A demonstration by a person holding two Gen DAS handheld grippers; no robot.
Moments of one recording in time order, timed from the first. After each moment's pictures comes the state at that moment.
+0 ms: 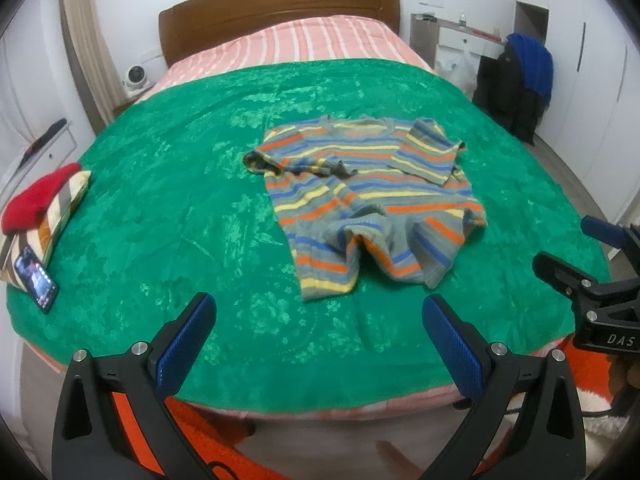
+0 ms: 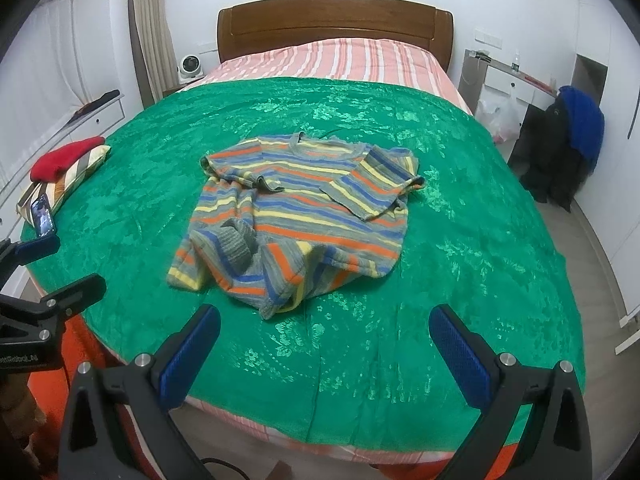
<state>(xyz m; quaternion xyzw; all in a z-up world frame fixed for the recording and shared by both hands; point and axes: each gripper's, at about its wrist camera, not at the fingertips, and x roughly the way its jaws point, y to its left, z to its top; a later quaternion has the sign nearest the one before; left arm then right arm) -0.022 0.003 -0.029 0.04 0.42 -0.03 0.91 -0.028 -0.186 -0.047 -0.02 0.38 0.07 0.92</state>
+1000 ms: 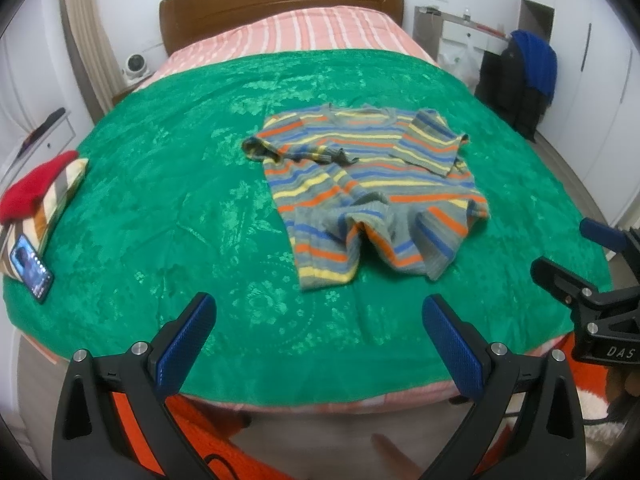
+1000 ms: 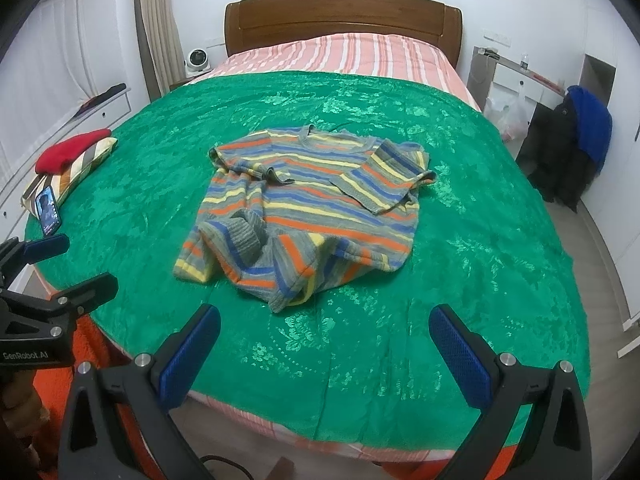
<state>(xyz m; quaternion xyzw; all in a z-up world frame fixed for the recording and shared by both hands) -0.022 0.000 -0.035 0.03 0.43 -0.03 0.90 -0.028 -0.181 -0.050 -0.02 0.39 0.09 0.92</state>
